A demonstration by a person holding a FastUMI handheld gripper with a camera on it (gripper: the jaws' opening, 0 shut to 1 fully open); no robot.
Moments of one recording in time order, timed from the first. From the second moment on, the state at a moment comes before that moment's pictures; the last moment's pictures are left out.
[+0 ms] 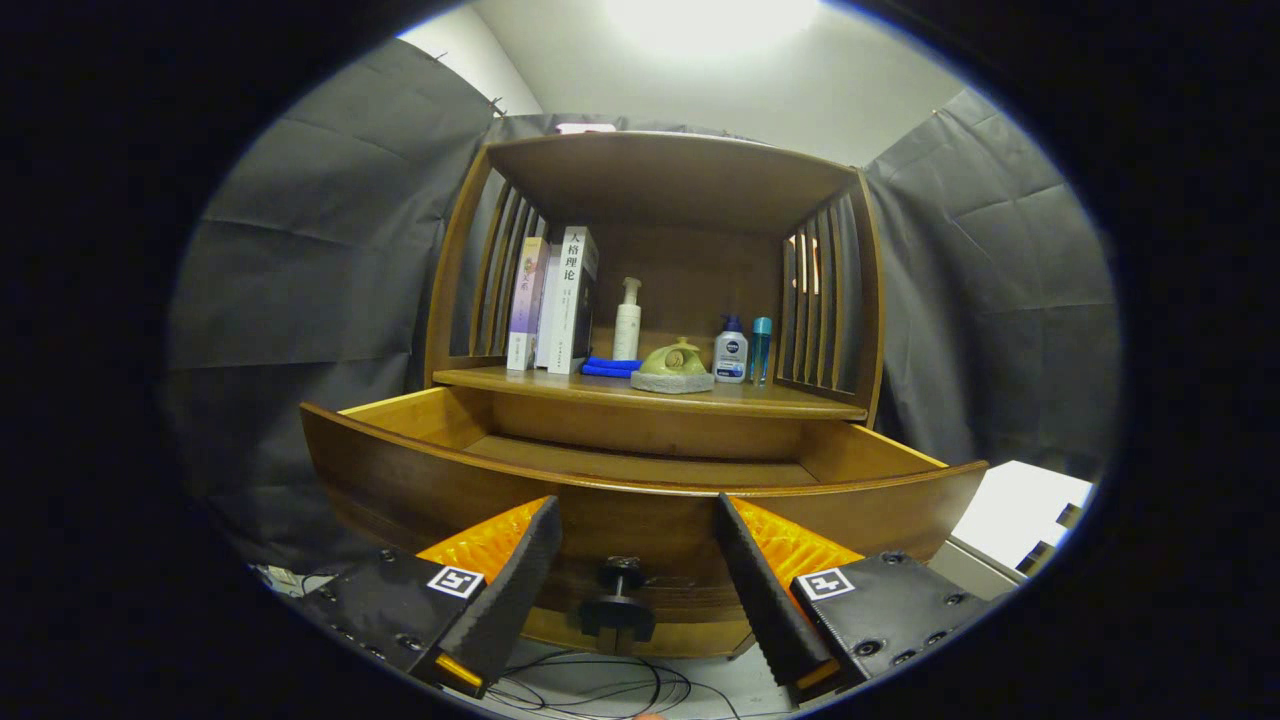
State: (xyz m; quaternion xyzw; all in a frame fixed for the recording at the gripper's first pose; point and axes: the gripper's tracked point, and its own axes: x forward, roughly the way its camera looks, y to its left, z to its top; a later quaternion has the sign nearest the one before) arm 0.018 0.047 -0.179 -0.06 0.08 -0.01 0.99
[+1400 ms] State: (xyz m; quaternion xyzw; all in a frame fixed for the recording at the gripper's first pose) arm 0.109 0.054 -0.197 0.00 0.13 -0.01 0.99
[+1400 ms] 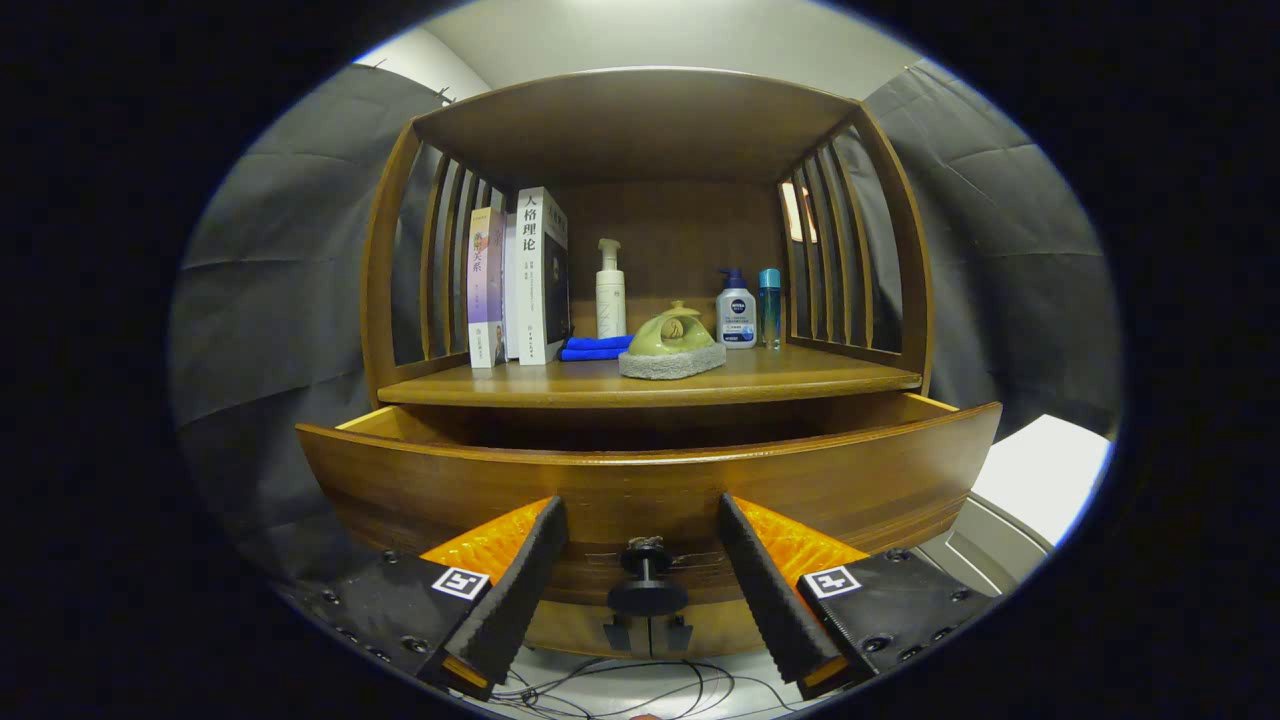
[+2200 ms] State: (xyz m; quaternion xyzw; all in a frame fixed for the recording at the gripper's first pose) arm 0.169 0.051 -0.201 0.01 0.13 -0.01 0.99
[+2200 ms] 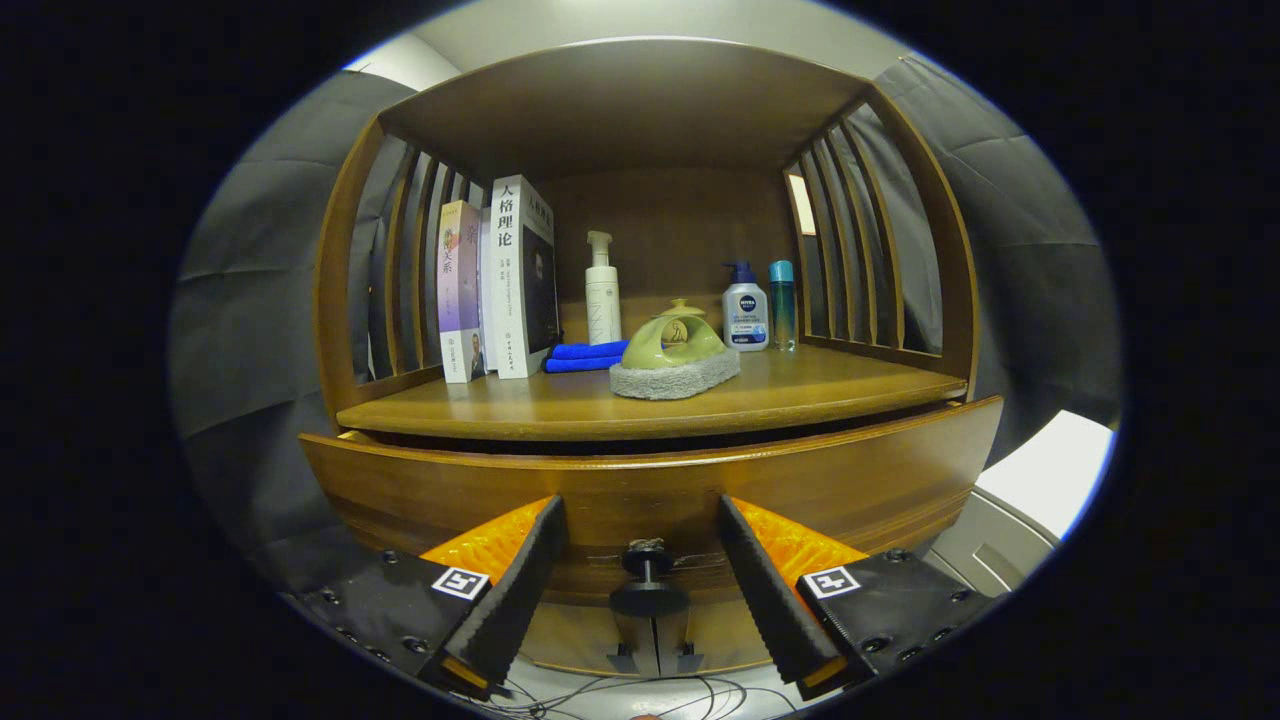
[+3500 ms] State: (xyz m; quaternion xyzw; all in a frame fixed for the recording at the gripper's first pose) arm 0.070 0.028 -0.043 0.01 0.00 0.01 1.00
